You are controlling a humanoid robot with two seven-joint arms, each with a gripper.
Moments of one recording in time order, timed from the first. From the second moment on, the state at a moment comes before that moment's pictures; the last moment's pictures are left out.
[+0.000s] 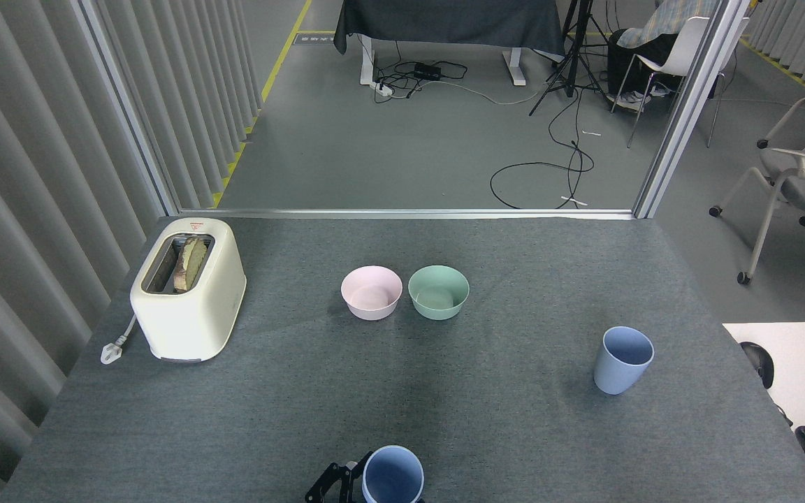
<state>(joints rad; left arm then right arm) -0.04 0.07 -0.52 -1.11 -1.57 -0.30 0.62 0.49 0.04 -0.27 -1.59 1.46 -0.24 -0.49</state>
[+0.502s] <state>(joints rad) -0.04 0.09 -0.47 -1.10 -1.56 -0.30 0.65 0.49 0.04 -0.27 -1.59 1.46 -0.24 -0.48</state>
